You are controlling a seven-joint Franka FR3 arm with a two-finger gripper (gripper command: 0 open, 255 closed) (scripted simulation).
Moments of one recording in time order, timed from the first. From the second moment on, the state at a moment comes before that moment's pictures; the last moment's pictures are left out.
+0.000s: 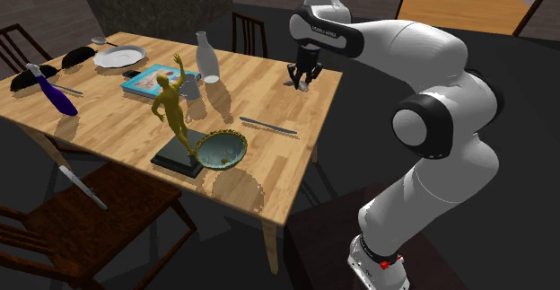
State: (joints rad) arm 0.03 -0.14 0.05 -1.79 0.09 1.73 0.14
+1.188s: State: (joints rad) arm 0.19 -0.24 0.30 -1.89 0.12 1.76 0.54
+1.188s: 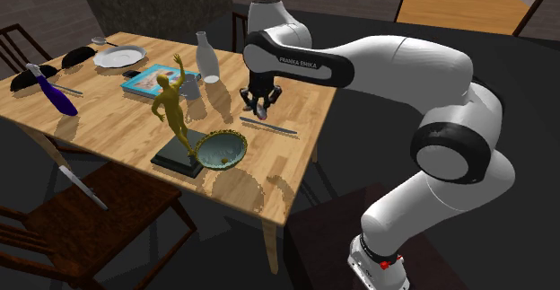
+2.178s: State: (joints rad) arm 0.29 -0.13 0.49 -1.84 0.08 1.83 0.84
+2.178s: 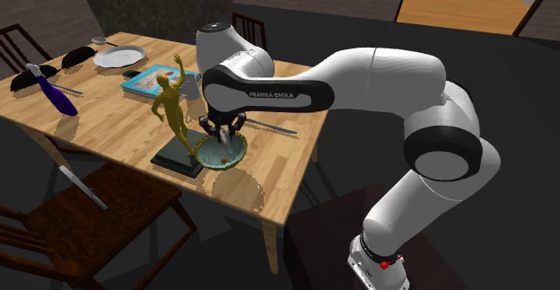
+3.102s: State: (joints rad) arm 0.30 -0.13 0.49 -1.95 0.08 1.94 0.84
